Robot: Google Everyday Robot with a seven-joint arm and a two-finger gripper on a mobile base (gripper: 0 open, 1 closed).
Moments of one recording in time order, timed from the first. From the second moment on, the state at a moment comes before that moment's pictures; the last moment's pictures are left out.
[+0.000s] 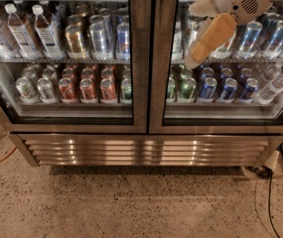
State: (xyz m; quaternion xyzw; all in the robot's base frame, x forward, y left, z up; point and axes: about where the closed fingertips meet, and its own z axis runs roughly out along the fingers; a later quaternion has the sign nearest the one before) arm 0.566 -0.113 1.006 -0.61 0.70 0.17 0.32
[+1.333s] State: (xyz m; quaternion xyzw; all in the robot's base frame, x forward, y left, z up) arm 0.625 -0.057 1.035 -0.64 0.65 0.17 0.36
